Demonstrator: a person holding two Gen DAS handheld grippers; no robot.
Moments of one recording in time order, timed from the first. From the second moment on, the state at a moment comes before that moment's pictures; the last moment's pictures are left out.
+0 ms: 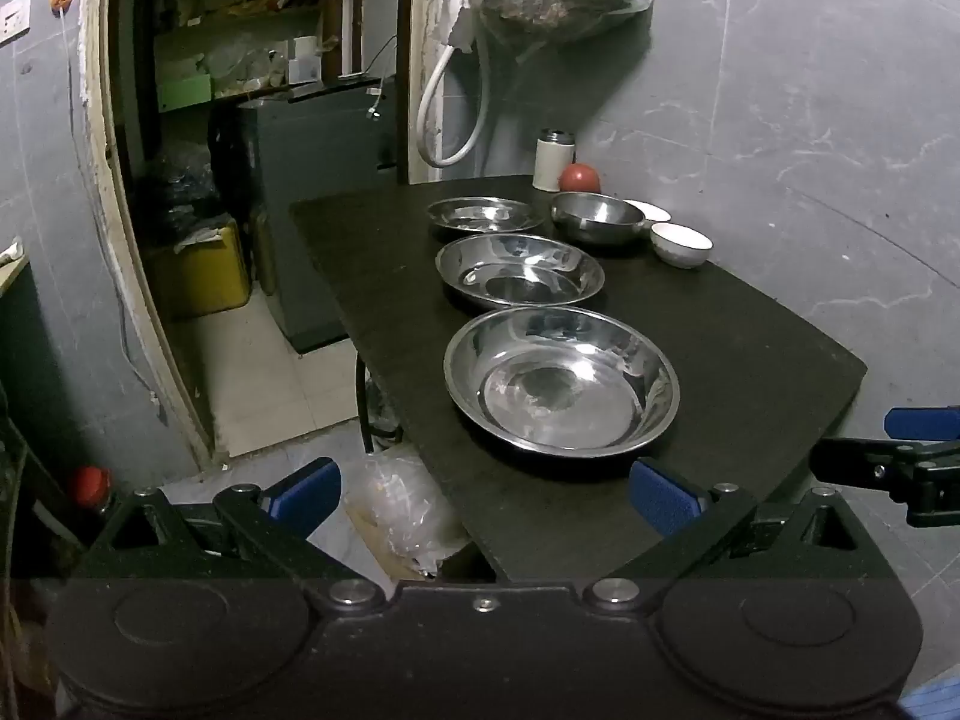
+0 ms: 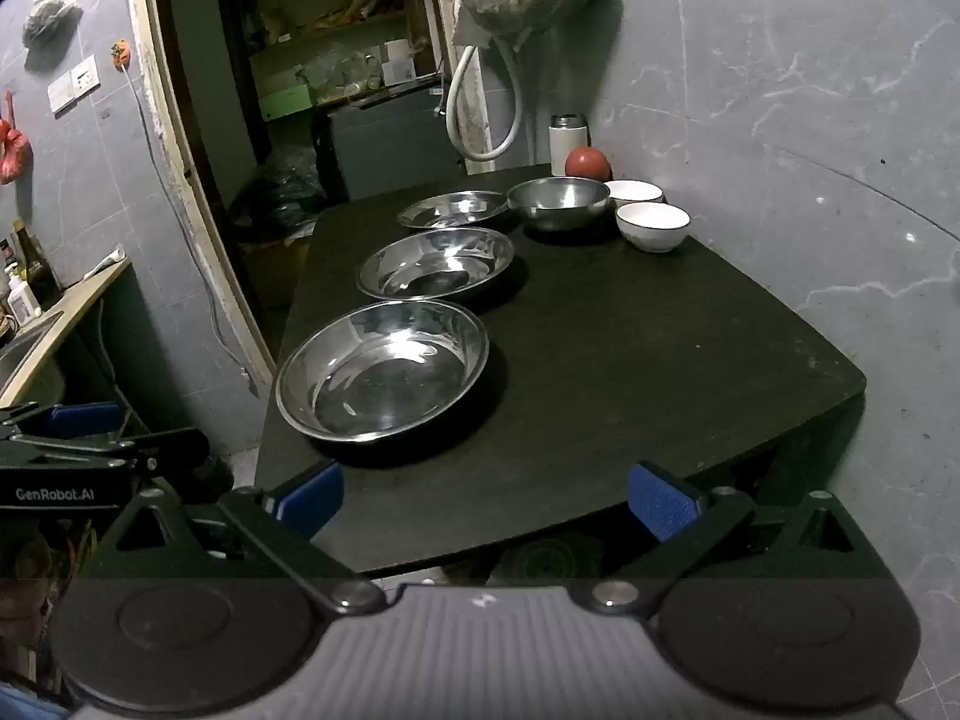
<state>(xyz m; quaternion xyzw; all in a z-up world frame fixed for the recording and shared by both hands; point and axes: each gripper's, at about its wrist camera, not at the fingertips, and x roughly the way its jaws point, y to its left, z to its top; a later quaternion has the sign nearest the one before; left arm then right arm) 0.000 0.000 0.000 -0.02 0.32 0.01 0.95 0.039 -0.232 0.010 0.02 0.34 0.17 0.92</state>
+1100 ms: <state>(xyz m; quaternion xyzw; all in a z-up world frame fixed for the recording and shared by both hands) 0.003 -0.006 0.003 -0.02 0.32 0.01 0.95 0.038 -0.231 0.011 0.02 0.34 0.17 0.92</state>
